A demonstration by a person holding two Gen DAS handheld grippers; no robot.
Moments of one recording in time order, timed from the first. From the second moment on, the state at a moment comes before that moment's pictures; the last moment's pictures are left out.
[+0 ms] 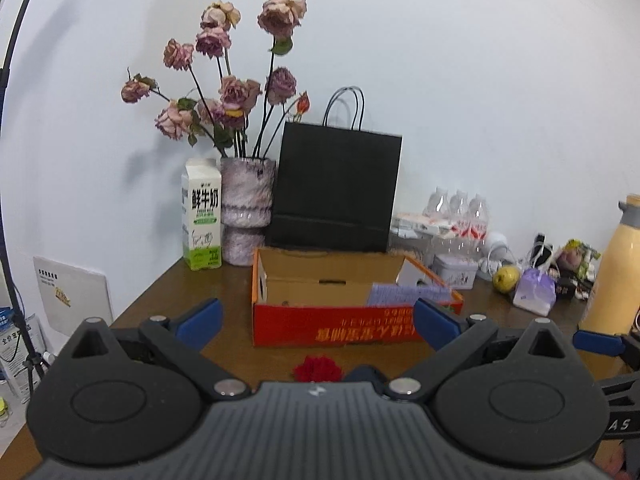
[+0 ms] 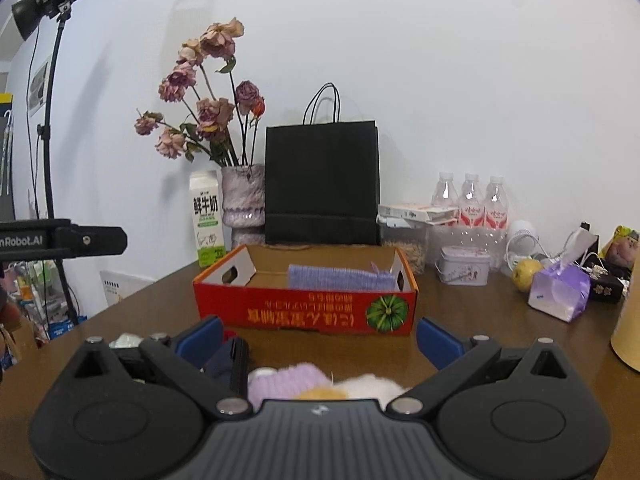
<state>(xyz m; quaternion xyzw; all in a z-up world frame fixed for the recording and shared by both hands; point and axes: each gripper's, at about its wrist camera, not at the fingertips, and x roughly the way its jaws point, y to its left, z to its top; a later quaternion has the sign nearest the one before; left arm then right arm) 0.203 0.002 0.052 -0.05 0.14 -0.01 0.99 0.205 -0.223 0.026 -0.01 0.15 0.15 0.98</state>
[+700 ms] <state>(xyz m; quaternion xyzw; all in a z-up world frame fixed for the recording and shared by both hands) 0.169 0.035 0.011 -0.03 0.21 0.02 0.98 0.196 -0.249 -0.033 -0.03 0.26 0.14 0.95</state>
